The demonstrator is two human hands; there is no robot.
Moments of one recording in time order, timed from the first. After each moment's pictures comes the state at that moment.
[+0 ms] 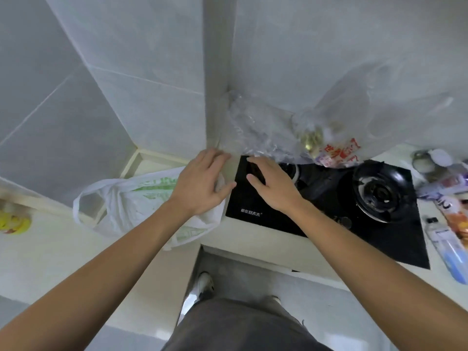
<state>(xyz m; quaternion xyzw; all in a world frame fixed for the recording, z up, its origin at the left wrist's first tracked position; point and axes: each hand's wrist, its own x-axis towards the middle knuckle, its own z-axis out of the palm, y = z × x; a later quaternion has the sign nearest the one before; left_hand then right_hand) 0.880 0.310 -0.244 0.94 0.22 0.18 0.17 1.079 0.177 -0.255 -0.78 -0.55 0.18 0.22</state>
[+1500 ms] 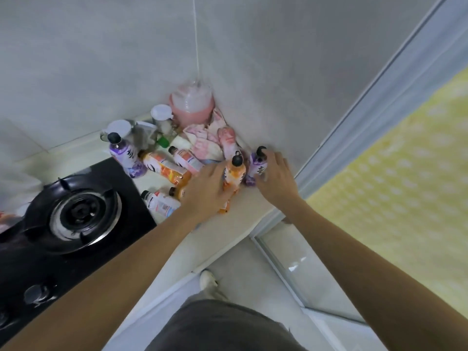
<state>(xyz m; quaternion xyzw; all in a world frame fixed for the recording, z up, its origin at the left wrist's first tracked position) 1.495 -0.361 -0.281 0.96 -0.11 0.03 0.24 1.530 -0.575 -0.259 -0.97 -0.05 0.01 0.24</state>
